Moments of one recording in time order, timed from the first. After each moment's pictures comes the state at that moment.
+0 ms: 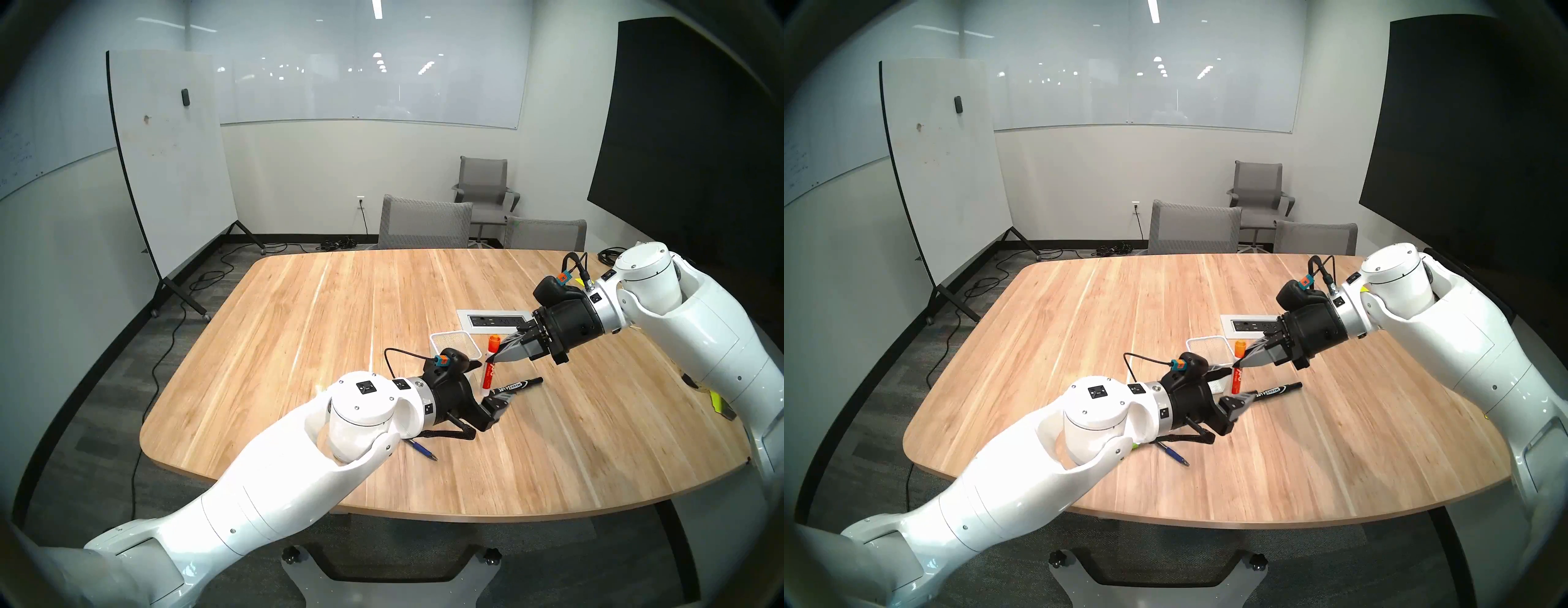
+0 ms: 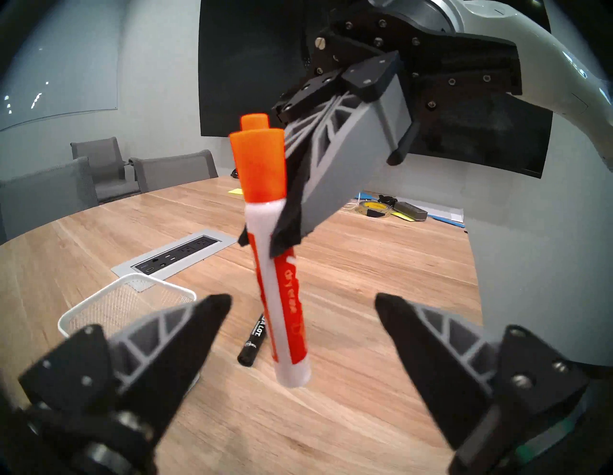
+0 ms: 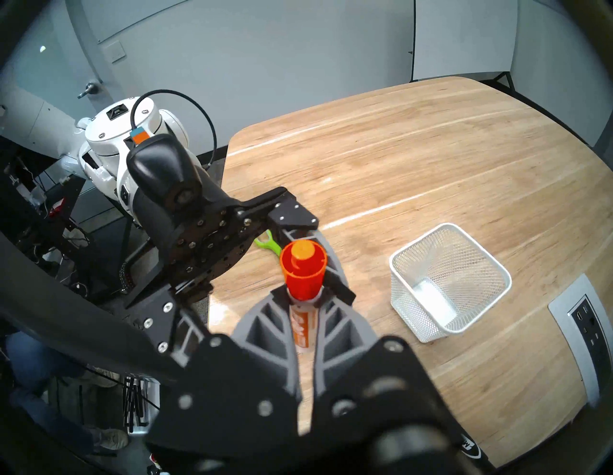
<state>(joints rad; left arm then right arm) 1.25 -1.20 -0.76 -1.80 -0.49 0.40 -0.21 -0.77 -0.52 0.85 -1.58 0.63 0.59 1.24</state>
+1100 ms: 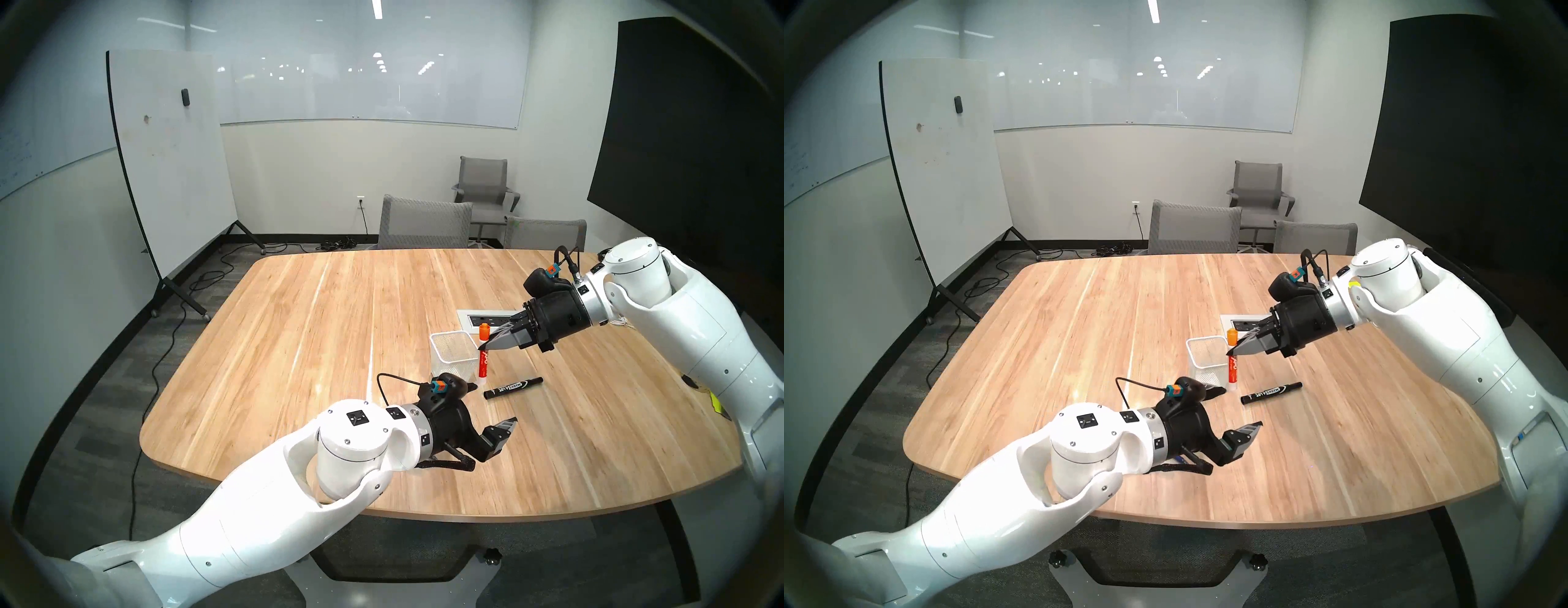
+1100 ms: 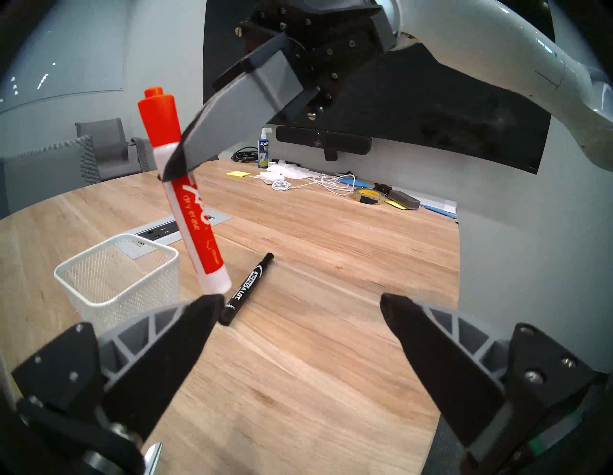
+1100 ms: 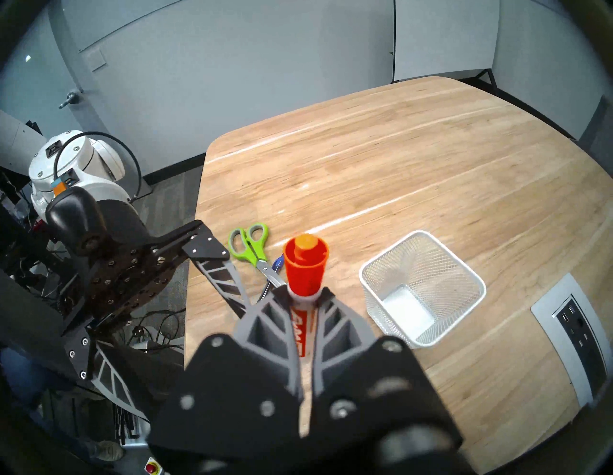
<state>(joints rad) 1.39 -1.11 -0.76 -2.00 -0.52 0.48 -0.08 -0.72 -0.60 0.84 -1.51 0.59 0.63 1.20</state>
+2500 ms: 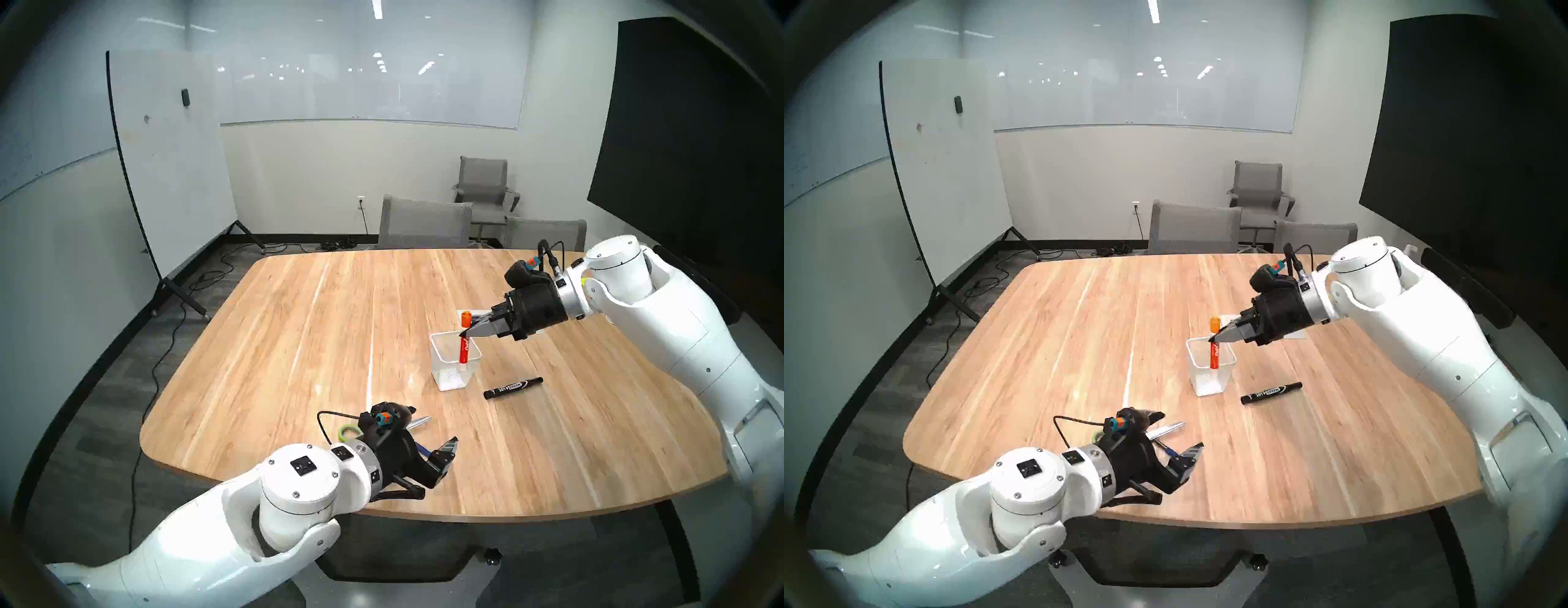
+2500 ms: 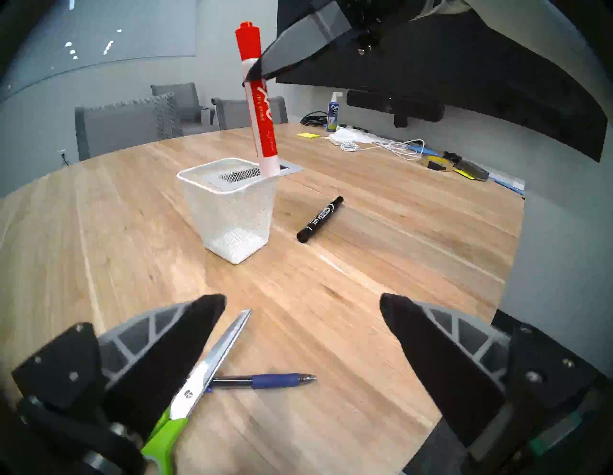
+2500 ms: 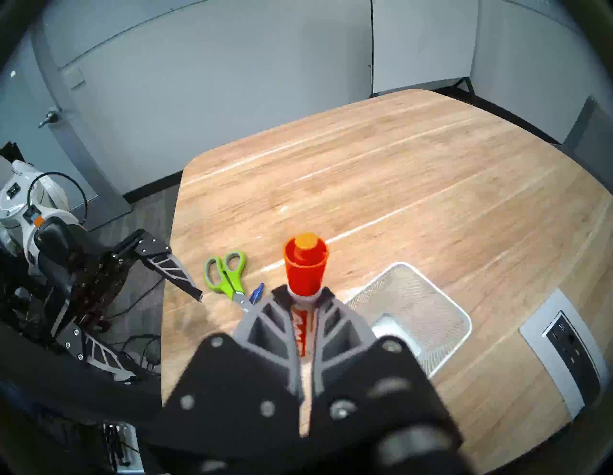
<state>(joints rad) 1.61 -0.93 -0.86 -2.16 -0.55 0.48 0.14 -0.73 -0.69 0.87 -1.49 0.59 0.68 1.07</state>
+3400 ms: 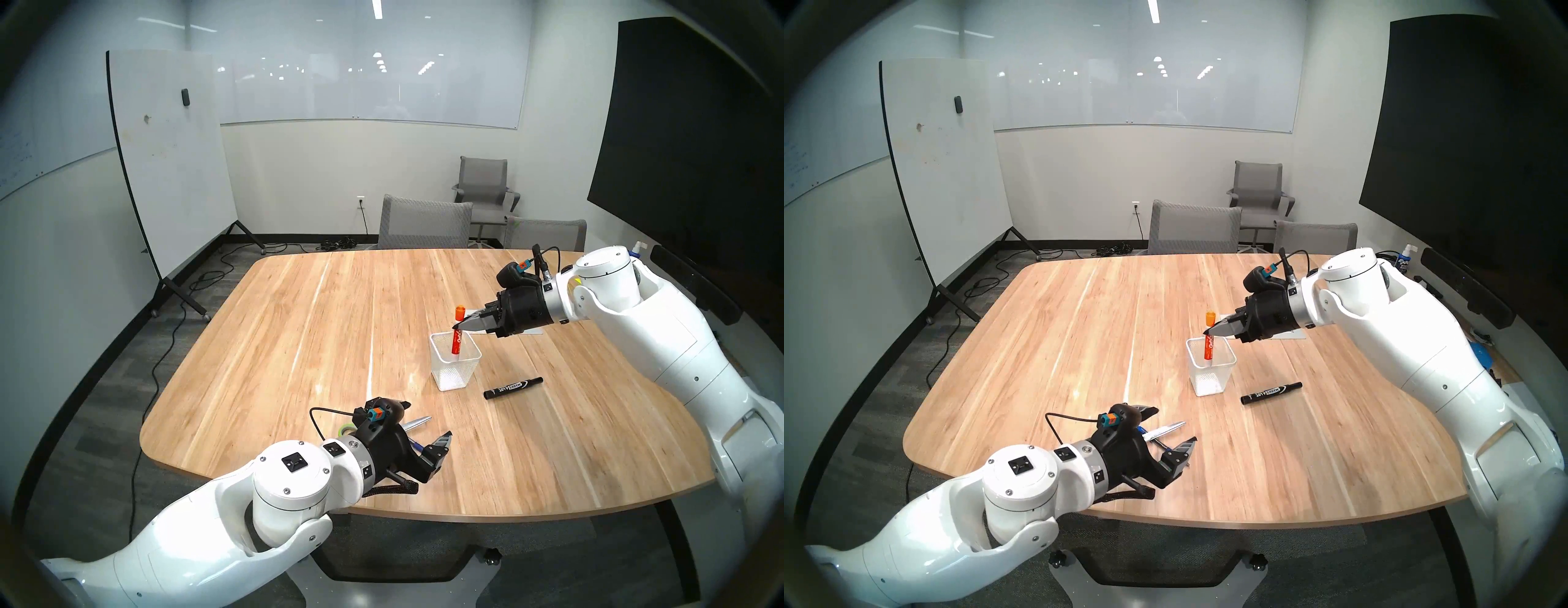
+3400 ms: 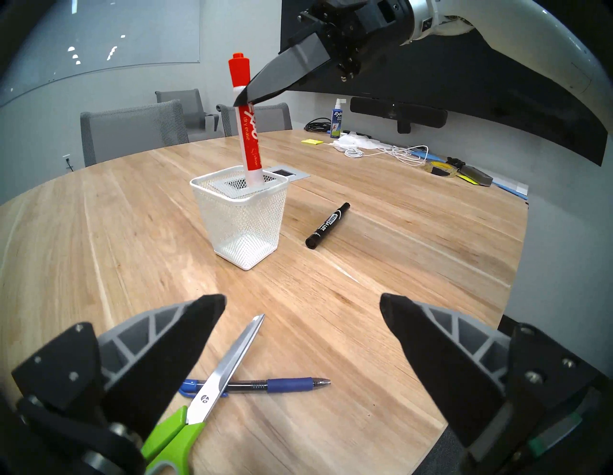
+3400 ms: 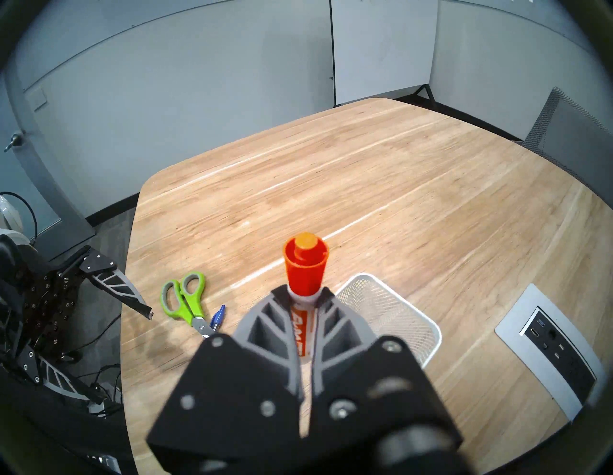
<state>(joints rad) 1.60 -0.91 -0.87 -2.15 -0.56 0.45 0.12 -0.78 -0.75 0.91 -1.48 0.61 0.68 0.90</state>
